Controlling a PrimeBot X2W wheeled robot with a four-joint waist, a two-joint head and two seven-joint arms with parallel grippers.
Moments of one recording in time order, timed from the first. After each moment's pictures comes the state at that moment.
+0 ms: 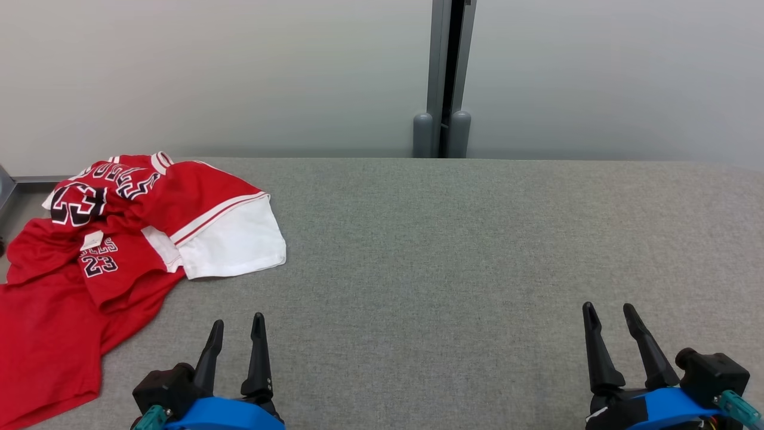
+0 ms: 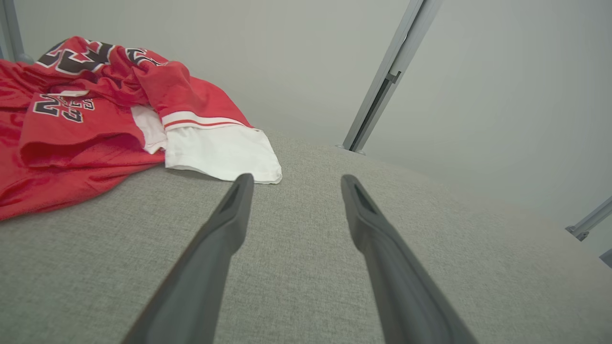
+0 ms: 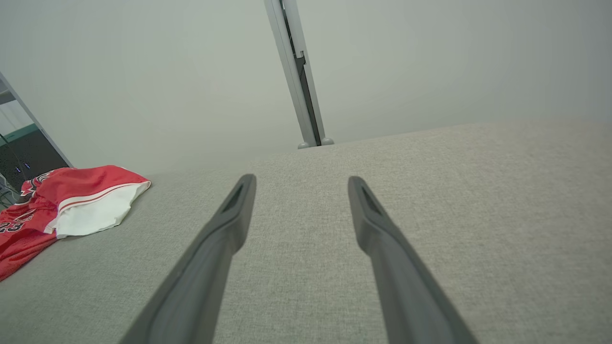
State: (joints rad) left arm 0.00 0.05 -0.14 0.30 -0.42 -0.07 -0.20; right arm 0.00 -0.04 -0.02 0.21 0.30 0.13 -0.20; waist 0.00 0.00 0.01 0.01
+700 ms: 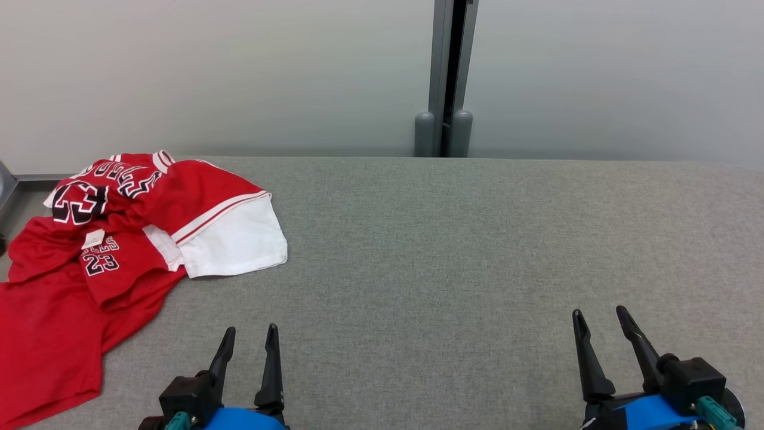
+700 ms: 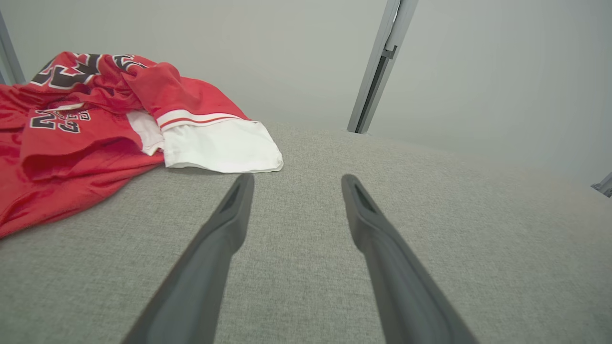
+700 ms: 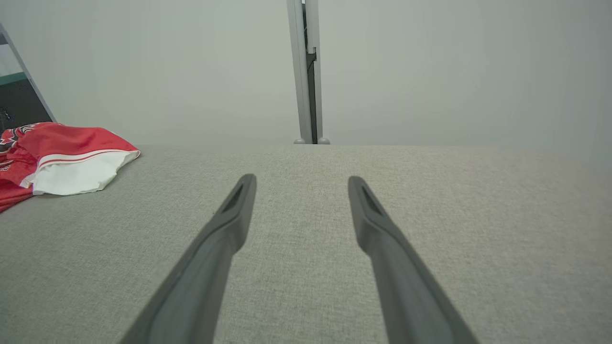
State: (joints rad) left arm 0.00 0.05 -0.17 0.35 -0.29 -0.06 -0.24; right arm 0.01 -0.05 -0.01 0.23 0.12 0.13 -0.24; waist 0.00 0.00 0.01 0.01
